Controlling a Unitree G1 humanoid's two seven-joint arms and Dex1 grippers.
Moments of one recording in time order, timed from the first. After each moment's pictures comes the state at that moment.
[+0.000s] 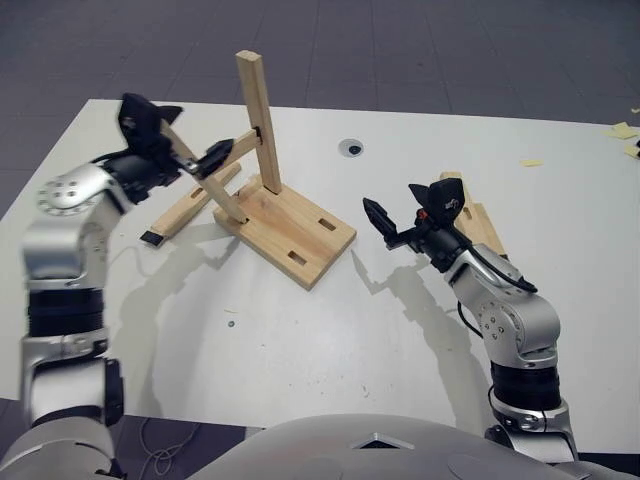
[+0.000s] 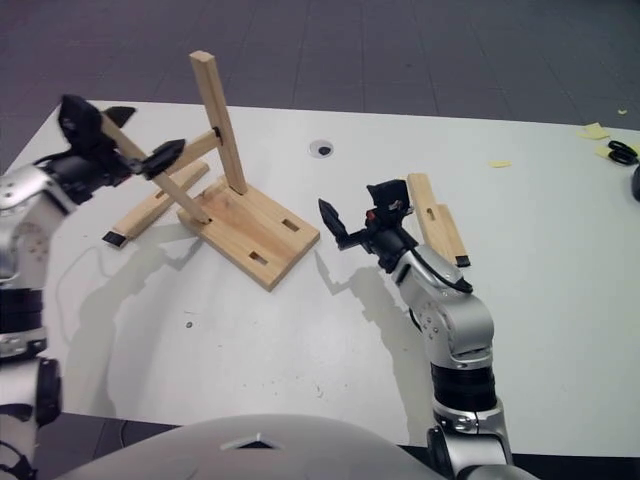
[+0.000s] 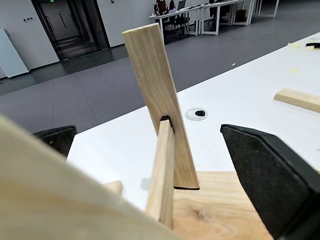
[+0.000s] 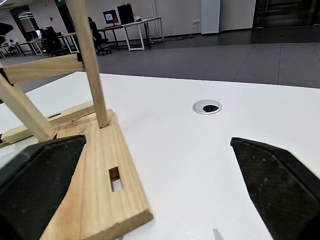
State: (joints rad) left arm -0.48 0.58 0.07 0.11 -0.39 0.37 -0.63; right arm -0.12 -0.23 0.03 -0.40 0.42 0.67 0.26
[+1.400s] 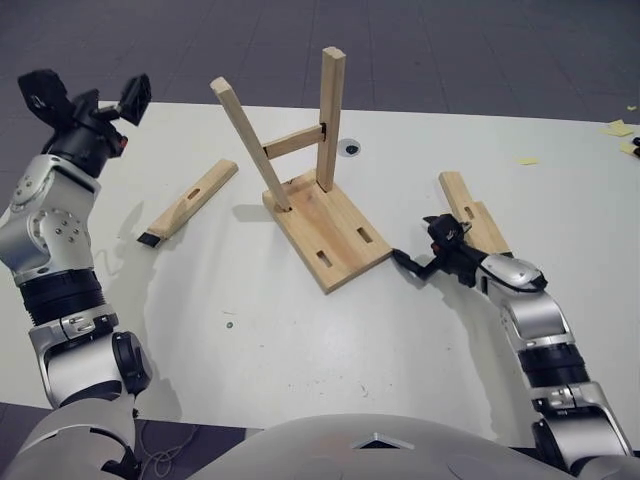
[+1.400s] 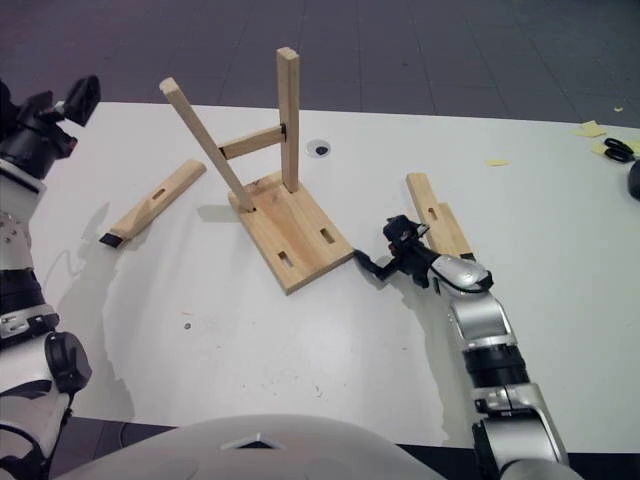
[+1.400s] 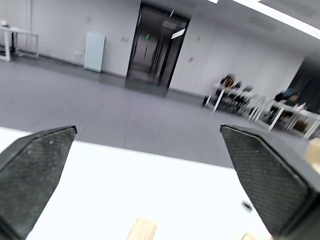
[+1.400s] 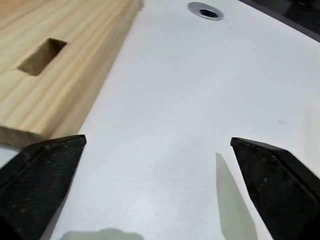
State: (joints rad) left arm -0.51 0.57 0.42 0.24 -0.56 0.48 -0.34; right arm -0.07 -0.50 0.12 -0.03 0.13 0.34 0.66
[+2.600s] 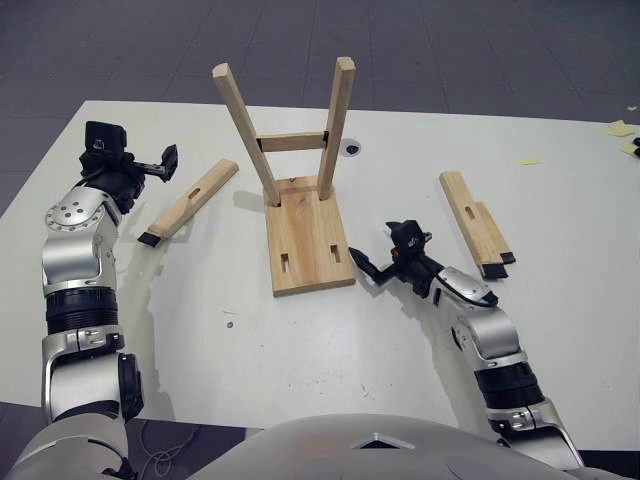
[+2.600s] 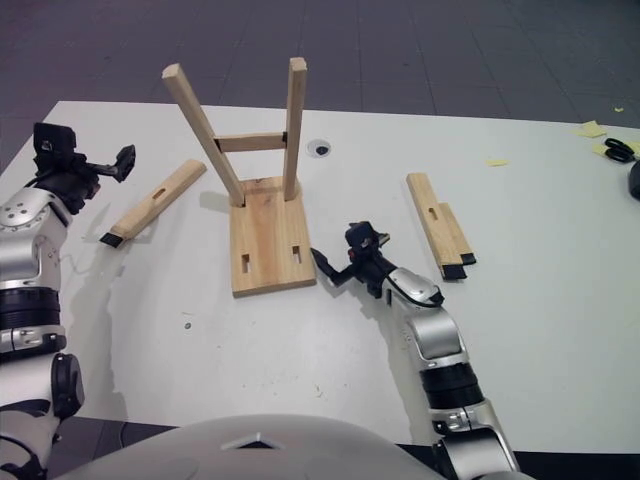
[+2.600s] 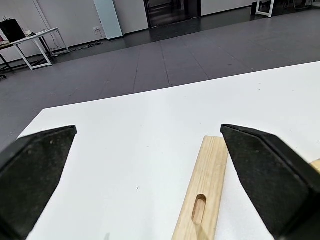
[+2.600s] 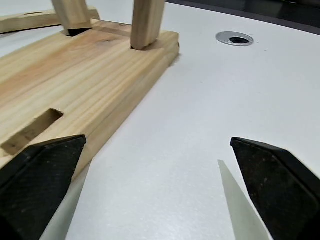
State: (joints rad) left arm -0.43 0.60 0.24 0.33 -0.20 0.30 -0.36; right arm -0.07 -0.28 0.17 -0.10 0.16 0.39 0.45
